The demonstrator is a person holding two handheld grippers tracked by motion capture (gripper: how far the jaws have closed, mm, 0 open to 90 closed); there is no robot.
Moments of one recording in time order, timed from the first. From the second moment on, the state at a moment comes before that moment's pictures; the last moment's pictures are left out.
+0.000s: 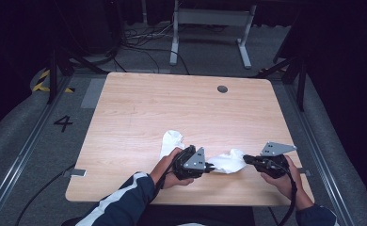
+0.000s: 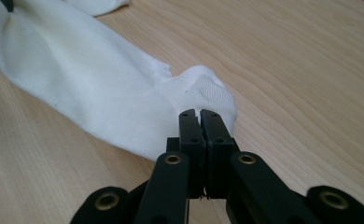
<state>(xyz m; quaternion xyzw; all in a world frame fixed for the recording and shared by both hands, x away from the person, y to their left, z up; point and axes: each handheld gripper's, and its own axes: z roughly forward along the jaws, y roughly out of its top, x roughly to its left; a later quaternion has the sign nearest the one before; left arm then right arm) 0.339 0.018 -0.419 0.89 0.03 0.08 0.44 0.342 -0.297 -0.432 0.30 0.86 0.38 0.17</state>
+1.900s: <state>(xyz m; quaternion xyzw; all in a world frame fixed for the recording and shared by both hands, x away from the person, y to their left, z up) 0.331 0.034 -0.422 0.87 0.06 0.04 0.48 0.305 -0.291 -0.388 0.22 0.87 0.41 0.18</state>
